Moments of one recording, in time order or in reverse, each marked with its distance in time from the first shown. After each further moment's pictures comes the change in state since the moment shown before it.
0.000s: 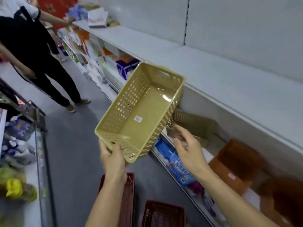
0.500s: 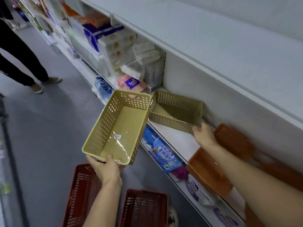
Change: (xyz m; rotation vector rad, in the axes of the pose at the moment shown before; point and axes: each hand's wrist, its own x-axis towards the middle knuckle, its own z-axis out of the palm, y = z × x) left_hand 0.040 -0.168 0.043 0.009 0.204 -0.198; right_hand 0.092 0.224 -0.061 -0.343 0.145 0.598
